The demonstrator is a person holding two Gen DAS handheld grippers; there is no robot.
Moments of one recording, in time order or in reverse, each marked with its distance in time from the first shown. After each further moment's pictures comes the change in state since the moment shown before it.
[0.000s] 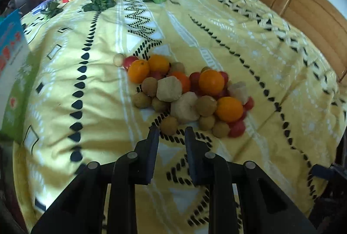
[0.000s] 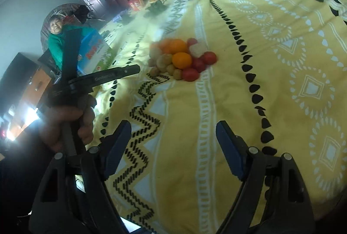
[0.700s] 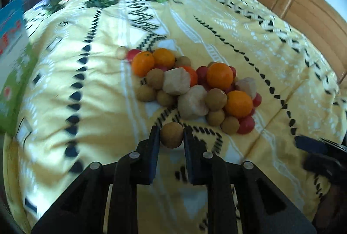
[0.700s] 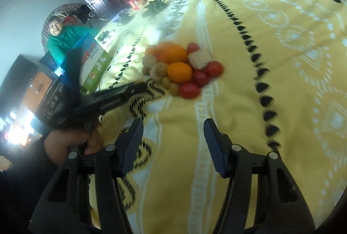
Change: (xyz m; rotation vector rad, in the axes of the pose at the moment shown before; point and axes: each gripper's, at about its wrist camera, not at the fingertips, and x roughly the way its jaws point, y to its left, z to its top) left arm 0.000 0.015 -0.018 -0.047 -0.041 -0.032; right arm 0.049 -0.003 0.038 -0.018 0.011 0.043
